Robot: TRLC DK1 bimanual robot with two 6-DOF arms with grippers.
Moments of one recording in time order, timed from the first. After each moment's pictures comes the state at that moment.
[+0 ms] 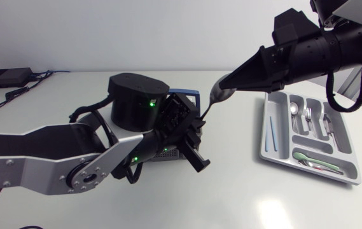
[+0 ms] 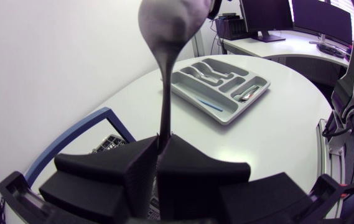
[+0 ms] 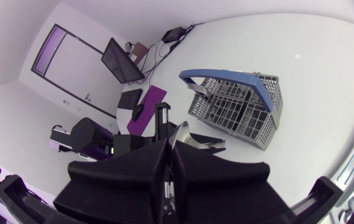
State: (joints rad) left arm -0.89 1.52 0.85 0.26 -0.07 0.23; right arm 0.23 1.40 1.31 -0.83 -0.98 0.13
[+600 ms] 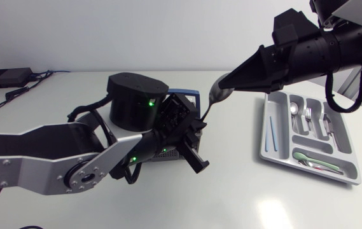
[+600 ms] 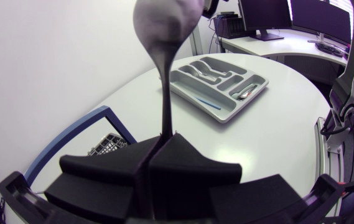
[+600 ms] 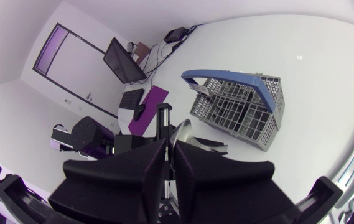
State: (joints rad) left arm -0.89 1.51 0.85 0.23 -0.06 0.24; right arm 0.23 1.40 1.31 -0.82 -0.99 0.13
